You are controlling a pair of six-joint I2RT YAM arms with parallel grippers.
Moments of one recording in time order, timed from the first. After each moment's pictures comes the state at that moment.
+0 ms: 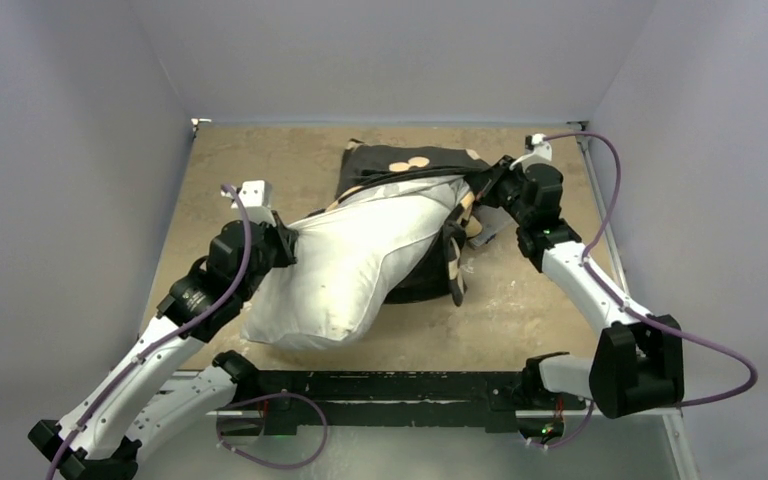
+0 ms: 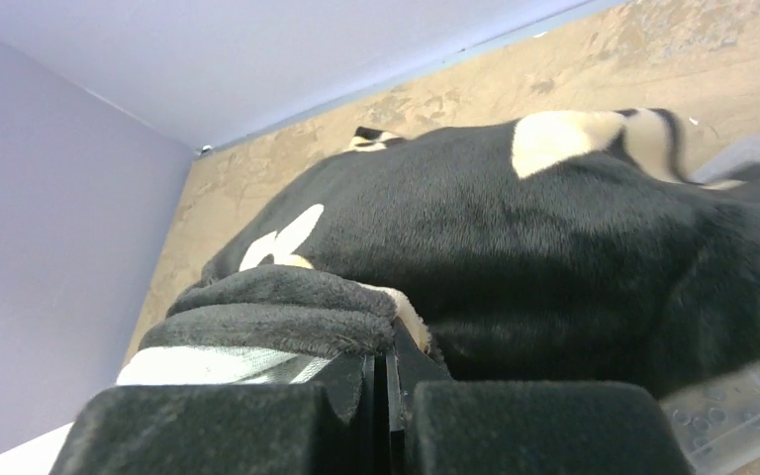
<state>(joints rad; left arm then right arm) -0.60 0.73 0.87 -0.53 -0.39 -0.44 0.19 1.26 0.84 0.20 -0.14 0.61</state>
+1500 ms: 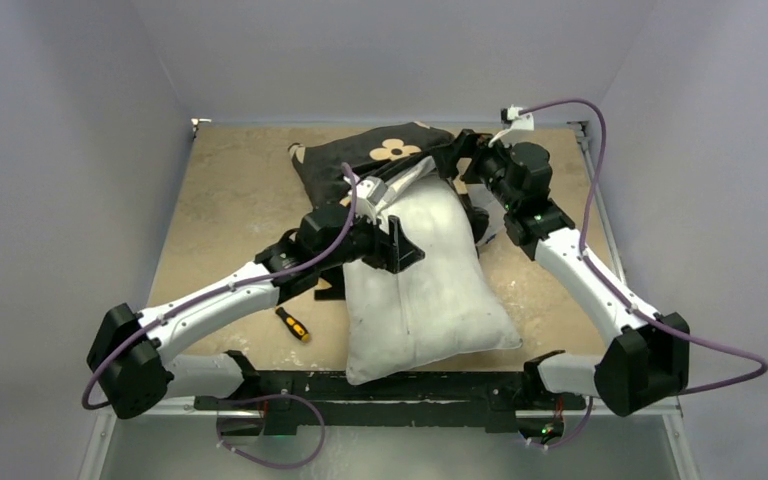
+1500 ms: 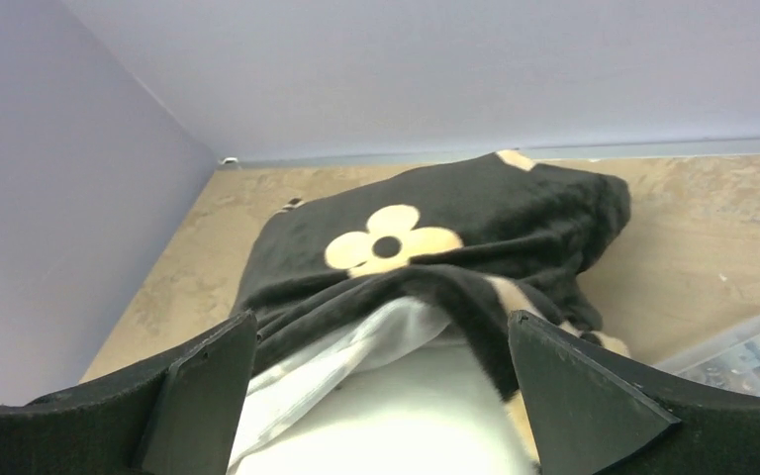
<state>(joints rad) -0.83 1.26 0.88 0.06 0.22 -0.56 0.34 1.30 1.07 0.16 -0.06 0.42</state>
